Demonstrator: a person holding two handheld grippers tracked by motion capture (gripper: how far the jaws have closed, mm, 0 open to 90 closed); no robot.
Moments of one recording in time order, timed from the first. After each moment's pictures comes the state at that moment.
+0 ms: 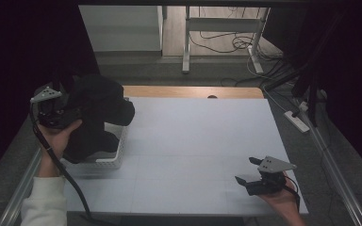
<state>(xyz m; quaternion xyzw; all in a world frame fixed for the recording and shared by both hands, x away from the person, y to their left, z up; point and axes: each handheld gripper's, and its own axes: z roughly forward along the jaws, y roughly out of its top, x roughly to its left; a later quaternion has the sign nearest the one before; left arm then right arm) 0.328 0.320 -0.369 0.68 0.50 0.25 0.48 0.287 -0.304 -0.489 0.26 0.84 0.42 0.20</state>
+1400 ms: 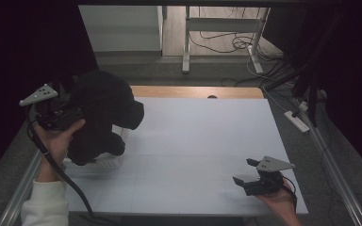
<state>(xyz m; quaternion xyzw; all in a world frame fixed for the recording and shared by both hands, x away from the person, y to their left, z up) 0.307 0.295 -0.342 0.67 0.44 0.23 0.55 0.286 -0.300 -0.491 0.29 0.84 0.44 0.18</state>
